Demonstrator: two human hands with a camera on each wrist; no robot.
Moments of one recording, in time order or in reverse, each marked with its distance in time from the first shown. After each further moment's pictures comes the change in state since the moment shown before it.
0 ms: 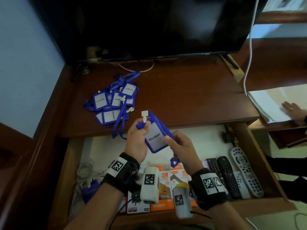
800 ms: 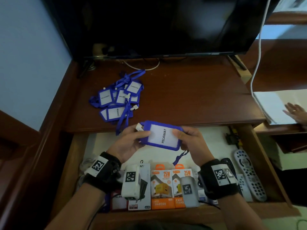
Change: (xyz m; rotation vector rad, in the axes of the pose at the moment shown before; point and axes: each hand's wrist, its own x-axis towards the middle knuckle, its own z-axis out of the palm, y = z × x) left_hand 0.000 0.021 -0.046 0.040 -0.249 -0.203; right_hand 0.012 -0.020 -0.015 0.081 -0.089 0.080
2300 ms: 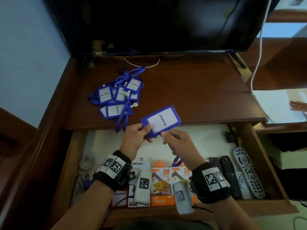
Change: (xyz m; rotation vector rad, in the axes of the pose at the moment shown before) left_hand 0.007 -0.016 0.013 0.534 0.269 0.250; right_hand -0.007 0.005 0.027 -0.158 -0.056 0.029
